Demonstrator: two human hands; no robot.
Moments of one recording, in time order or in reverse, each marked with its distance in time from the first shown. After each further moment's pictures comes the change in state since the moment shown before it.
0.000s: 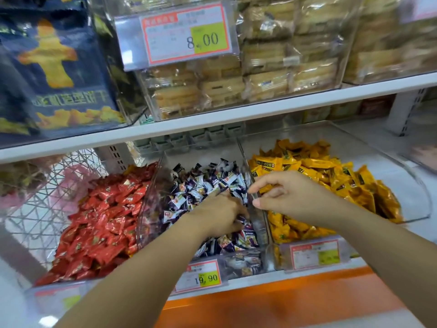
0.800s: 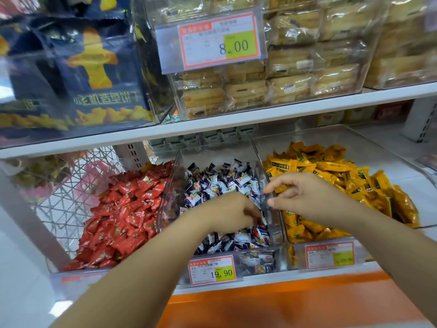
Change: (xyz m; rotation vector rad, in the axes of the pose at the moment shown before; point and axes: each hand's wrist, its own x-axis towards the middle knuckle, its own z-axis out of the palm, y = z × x) left_hand -0.031 0.011 -0.035 -0.521 -0.110 -0.168; right_hand 0.000 -0.002 0.005 -0.029 0.028 0.020
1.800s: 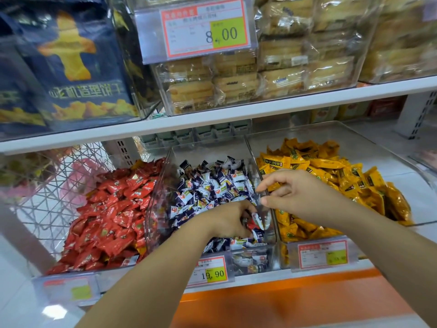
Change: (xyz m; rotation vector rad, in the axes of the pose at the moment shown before) left_hand 0.031 -0.015 0.034 -0.269 -0.064 -0.073; right_hand 0.000 0.000 0.000 0.004 0.000 -0.017
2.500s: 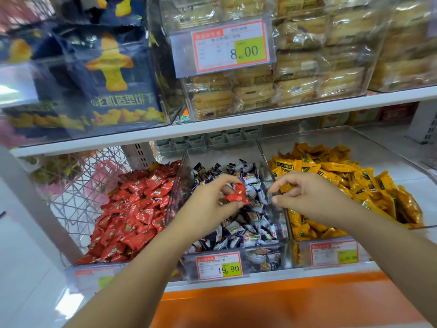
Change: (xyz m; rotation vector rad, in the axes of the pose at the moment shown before) left_hand -0.078 -0.004 -0.026 -0.144 0.592 0.217; right_hand -0.003 -0.008 0.004 -0.053 0.070 0.048
